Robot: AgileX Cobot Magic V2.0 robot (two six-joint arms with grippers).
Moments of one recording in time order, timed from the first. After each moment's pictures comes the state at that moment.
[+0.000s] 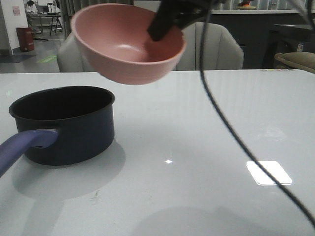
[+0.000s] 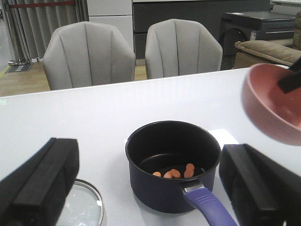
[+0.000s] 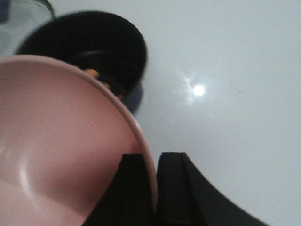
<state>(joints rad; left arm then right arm) -0.24 0.13 -0.37 -0.09 0.40 0.07 0.49 1.59 -1.31 0.42 0.58 -0.50</state>
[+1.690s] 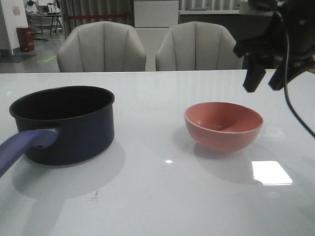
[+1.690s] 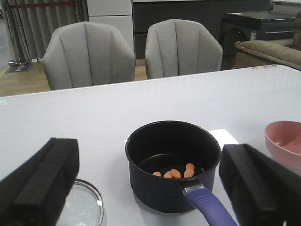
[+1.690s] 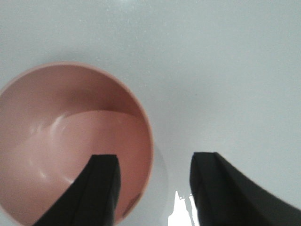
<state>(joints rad) -0.24 0.13 -0.37 -0.09 0.40 0.07 0.20 1.72 -1.31 0.16 0.72 -0.12</state>
